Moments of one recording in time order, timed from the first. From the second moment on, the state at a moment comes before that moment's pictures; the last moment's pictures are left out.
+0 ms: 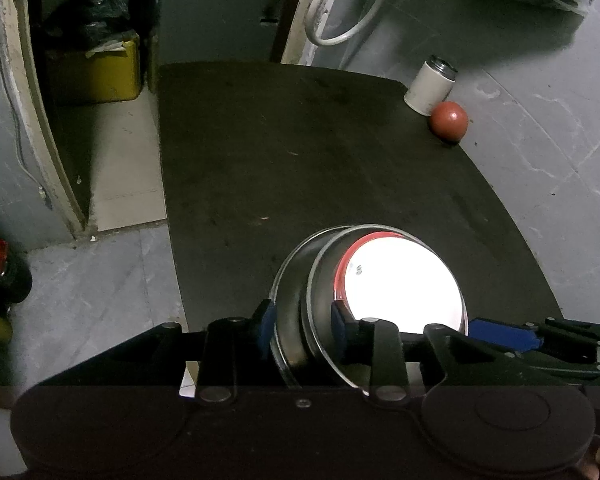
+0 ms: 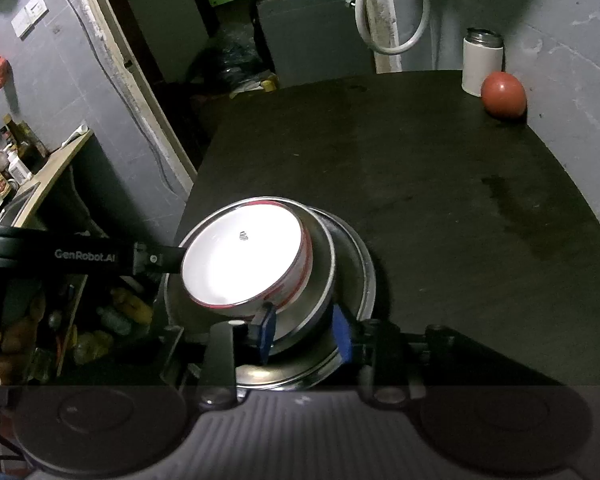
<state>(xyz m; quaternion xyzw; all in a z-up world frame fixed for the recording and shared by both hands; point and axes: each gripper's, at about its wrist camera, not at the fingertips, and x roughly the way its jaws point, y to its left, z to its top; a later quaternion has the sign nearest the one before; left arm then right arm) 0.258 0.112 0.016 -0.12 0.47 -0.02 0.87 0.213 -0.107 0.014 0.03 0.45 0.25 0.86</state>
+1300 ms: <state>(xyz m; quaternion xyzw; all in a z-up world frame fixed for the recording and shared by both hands) 0.238 0.103 0.034 -0.12 0.43 -0.01 0.90 0.207 -0.122 0.025 0.05 0.41 0.24 0.88</state>
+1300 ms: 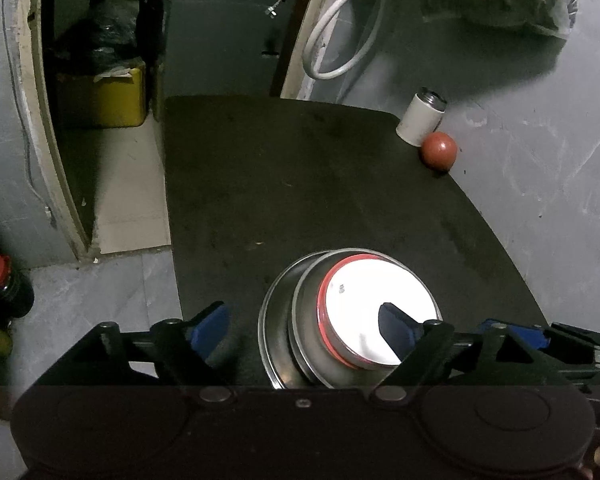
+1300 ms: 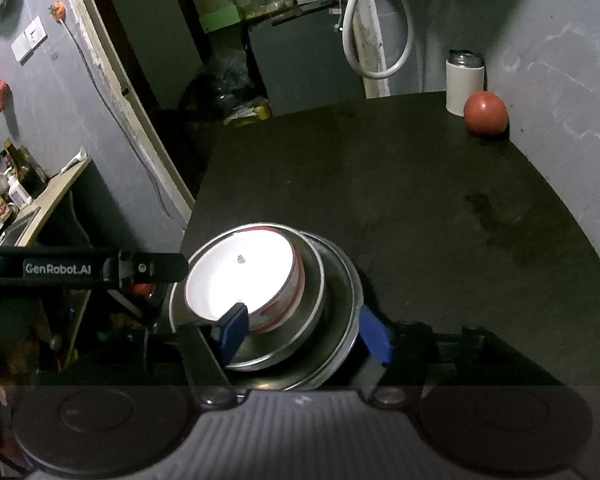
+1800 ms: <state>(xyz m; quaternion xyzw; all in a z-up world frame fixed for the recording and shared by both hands) 0.221 0.098 0.044 -0.14 0.40 0.02 0.91 0.199 -0.142 0.033 0.08 0.39 0.25 0.88</state>
